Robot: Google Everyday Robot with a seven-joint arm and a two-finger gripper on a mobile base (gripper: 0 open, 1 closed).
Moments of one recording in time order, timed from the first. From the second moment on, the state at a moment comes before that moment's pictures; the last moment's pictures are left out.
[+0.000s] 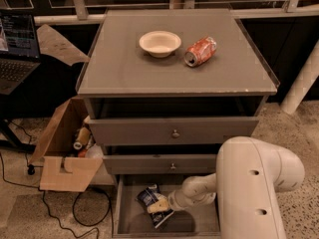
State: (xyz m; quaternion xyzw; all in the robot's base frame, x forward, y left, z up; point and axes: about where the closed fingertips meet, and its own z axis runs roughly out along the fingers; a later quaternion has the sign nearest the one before) arm 0.517 -0.052 0.213 -0.13 0.96 0.23 0.10
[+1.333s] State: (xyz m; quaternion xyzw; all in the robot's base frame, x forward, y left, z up) arm 0.536 -0.029 0.157 -0.12 0.96 0.23 0.05
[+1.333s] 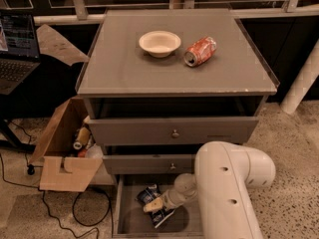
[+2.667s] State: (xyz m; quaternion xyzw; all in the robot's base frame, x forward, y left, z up) arm 0.538 -0.035 0.143 -0.12 0.97 0.22 0.04
